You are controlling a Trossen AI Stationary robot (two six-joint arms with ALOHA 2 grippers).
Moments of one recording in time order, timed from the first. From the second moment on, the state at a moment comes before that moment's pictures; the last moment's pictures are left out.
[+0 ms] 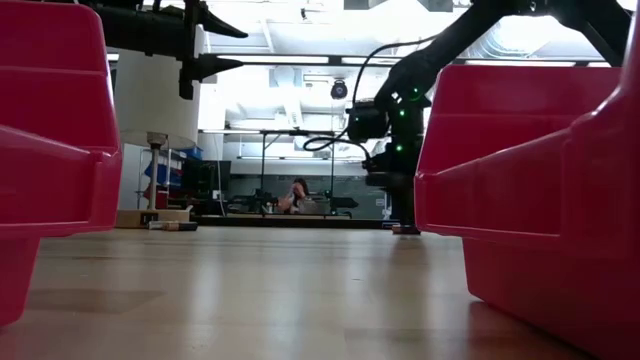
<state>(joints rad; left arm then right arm) 0.44 0.88 0.49 0.46 -0.01 -0.74 -0.53 2.02 1.43 -0.89 0.19 0.26</state>
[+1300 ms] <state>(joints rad) 0.44 0.88 0.49 0.46 -0.01 -0.75 -0.22 1.91 1.42 -1.14 -0.09 0.12</state>
